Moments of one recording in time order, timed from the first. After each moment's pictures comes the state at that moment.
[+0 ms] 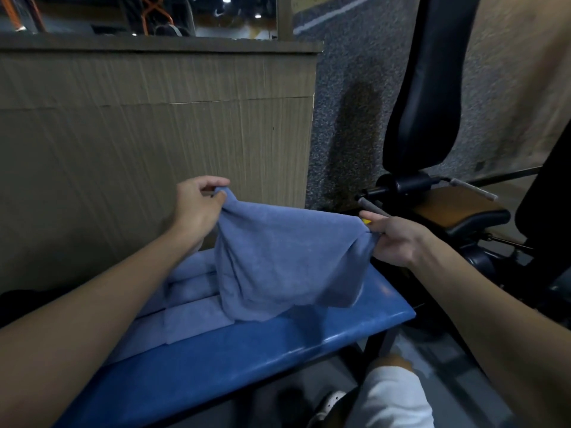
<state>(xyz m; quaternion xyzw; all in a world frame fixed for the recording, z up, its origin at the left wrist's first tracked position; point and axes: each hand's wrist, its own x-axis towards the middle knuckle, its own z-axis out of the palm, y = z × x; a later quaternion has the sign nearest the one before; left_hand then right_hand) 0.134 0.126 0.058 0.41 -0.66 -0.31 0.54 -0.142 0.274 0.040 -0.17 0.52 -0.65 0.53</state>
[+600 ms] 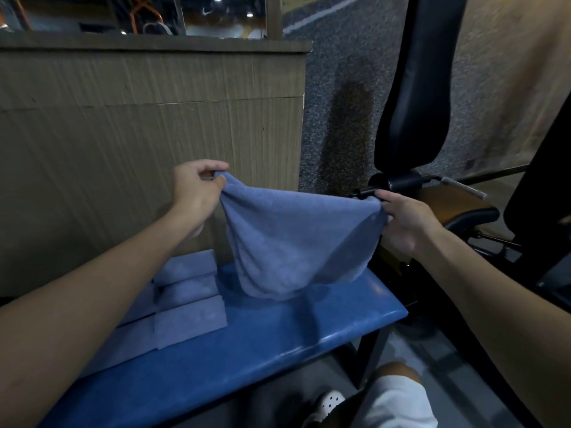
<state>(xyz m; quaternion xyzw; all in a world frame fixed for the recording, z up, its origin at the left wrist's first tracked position) 0.111 0.120 0.081 0.40 -0.65 -0.33 0.55 -0.175 0.272 0.048 -0.19 0.53 -0.73 0.39</state>
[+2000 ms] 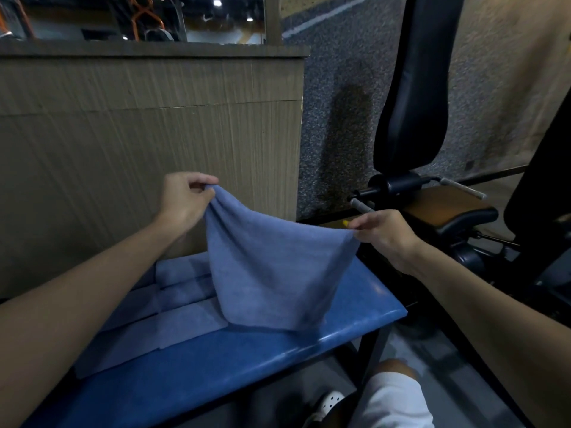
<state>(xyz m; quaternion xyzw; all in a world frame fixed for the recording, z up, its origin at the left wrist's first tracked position) 0.137 0.119 0.074 0.42 -0.72 -0.25 0.50 -0.153 0.284 0.025 -0.41 0.70 -0.53 0.25</state>
